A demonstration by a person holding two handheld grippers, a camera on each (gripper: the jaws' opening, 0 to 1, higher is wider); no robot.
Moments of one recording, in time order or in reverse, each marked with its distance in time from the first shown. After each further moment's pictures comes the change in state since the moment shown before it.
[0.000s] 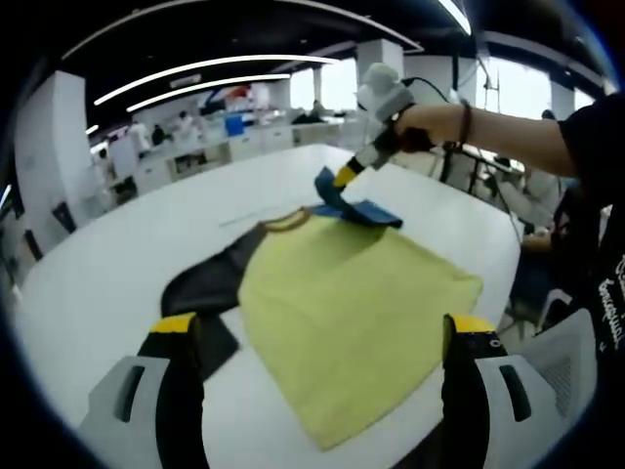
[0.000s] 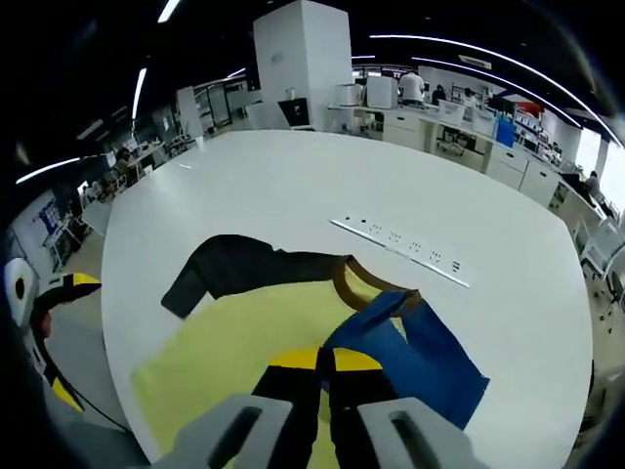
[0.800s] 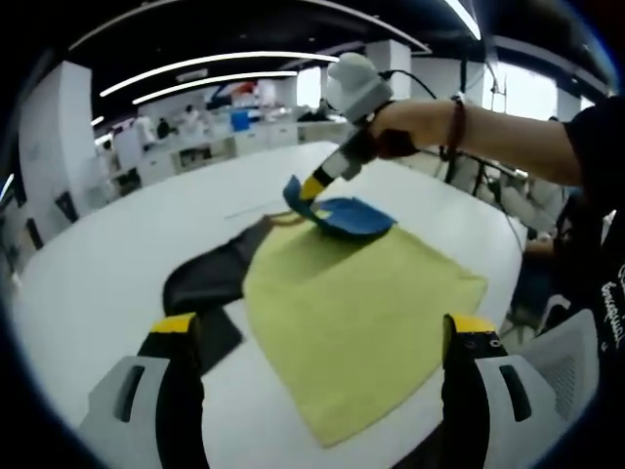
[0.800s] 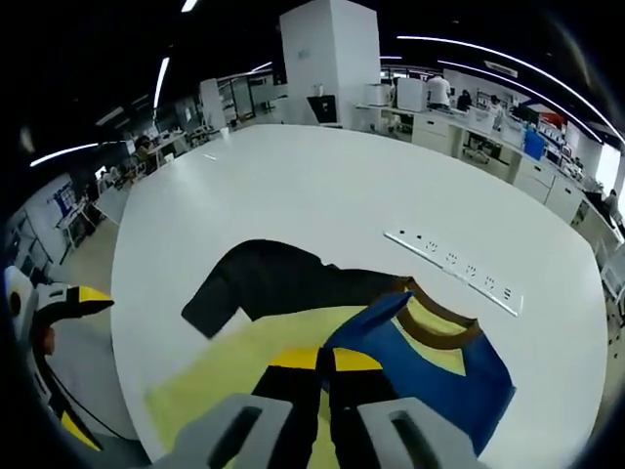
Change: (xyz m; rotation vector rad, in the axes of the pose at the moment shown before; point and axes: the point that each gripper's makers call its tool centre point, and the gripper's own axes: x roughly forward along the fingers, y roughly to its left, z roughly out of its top) left arm 0.001 0.009 -0.009 -0.036 0.007 0.013; right arm 0.045 0.069 0.022 -0.073 0.016 0.071
